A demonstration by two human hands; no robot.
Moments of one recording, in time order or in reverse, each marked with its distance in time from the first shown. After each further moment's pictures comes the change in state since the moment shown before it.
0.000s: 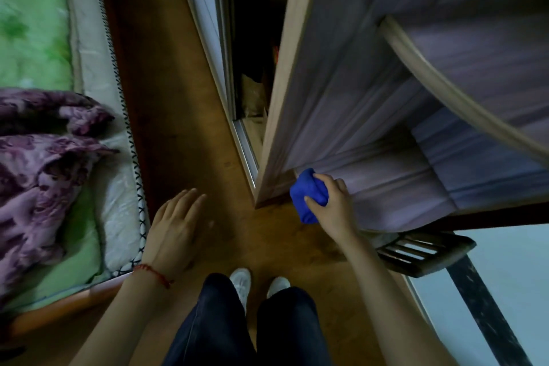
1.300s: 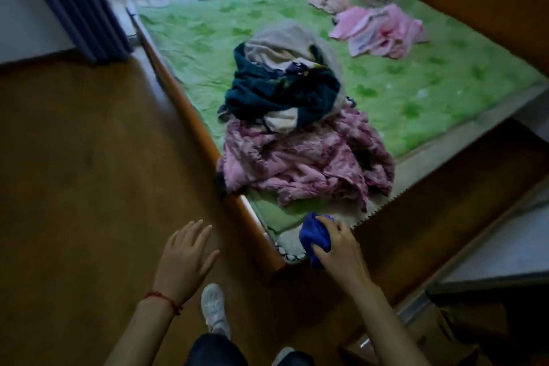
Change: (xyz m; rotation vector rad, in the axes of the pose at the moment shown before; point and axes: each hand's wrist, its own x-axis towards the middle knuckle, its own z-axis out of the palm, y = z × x) left_hand -0.271 -0.014 -0.034 -0.071 0.412 -1.372; right_hand -0.051 -0.287 0.166 -0.414 -0.909 -1.171
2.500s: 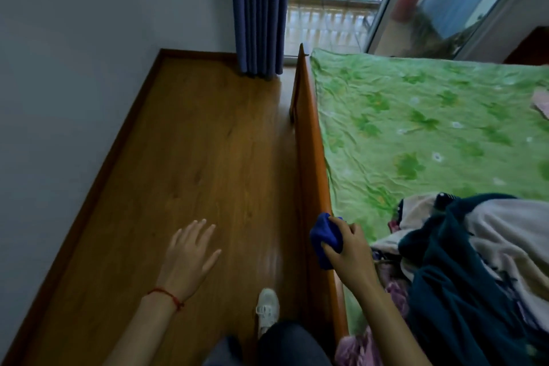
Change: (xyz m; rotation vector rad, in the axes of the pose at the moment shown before) left_hand 0.280 -0.415 -0.115 -0.012 0.014 -0.540; right_hand 0.495 -0.391 0.162 -0.016 -0.255 -0.367
